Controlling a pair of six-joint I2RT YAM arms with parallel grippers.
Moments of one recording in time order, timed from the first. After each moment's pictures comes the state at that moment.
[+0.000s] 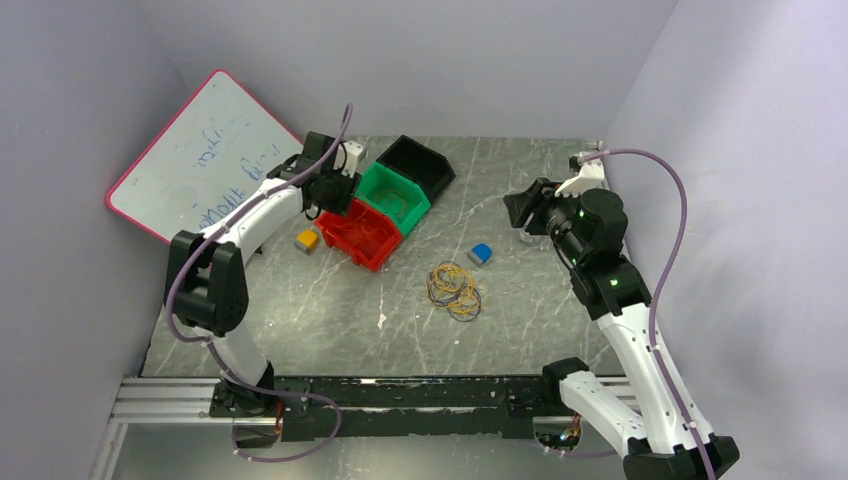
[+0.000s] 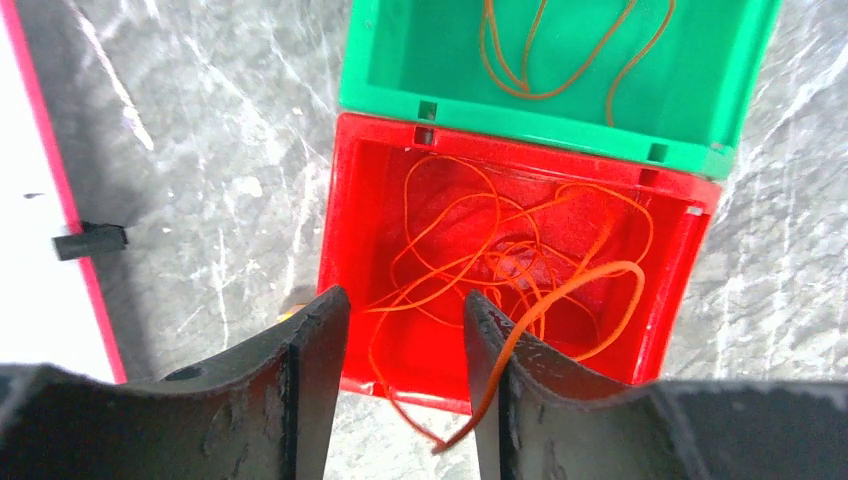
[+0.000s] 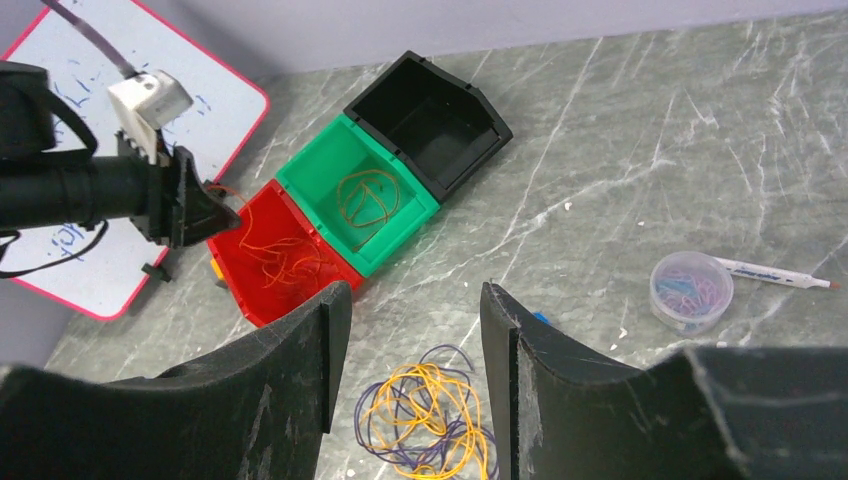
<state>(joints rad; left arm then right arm) -0.35 1.75 1.38 -0.52 0.00 0.12 0.27 0.84 0.97 -0.33 -0.06 0.34</state>
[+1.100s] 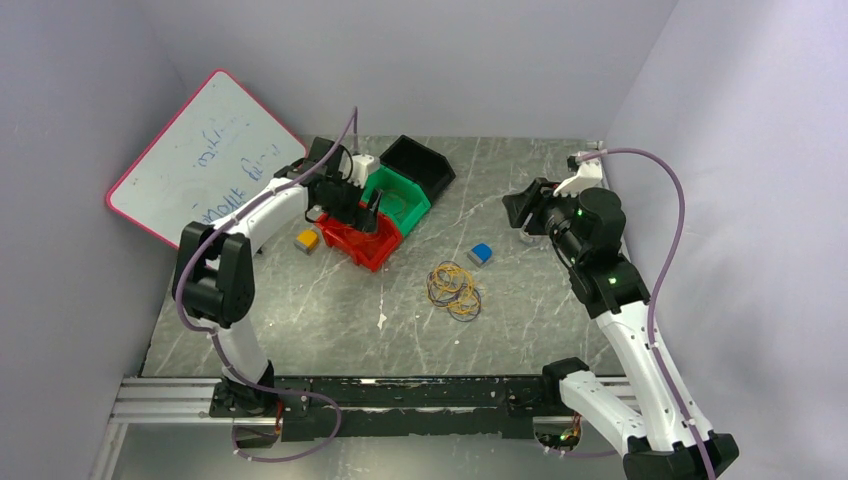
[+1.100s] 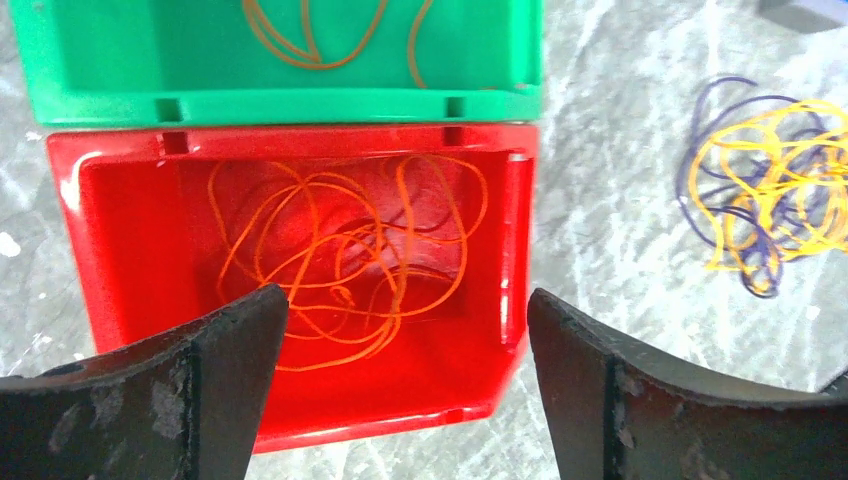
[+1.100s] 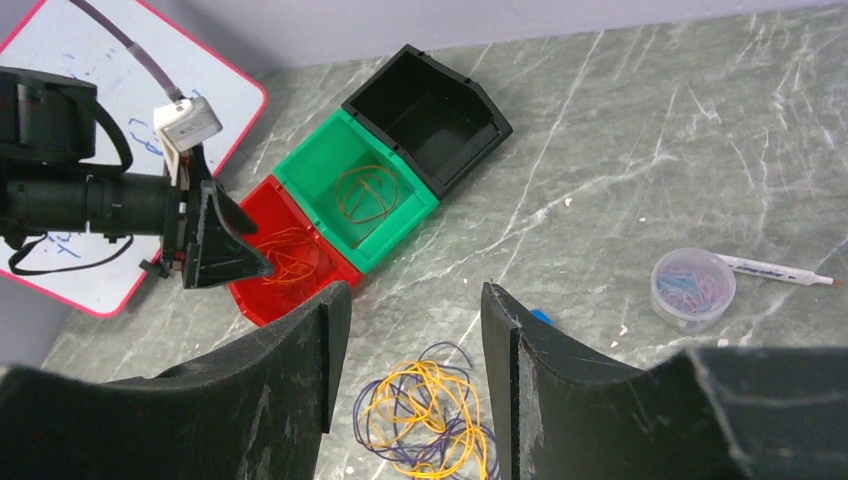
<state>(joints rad) -0.35 1.81 1.38 -0.56 0.32 0.12 0.27 0.85 0.97 -0.33 -0.07 0.34</state>
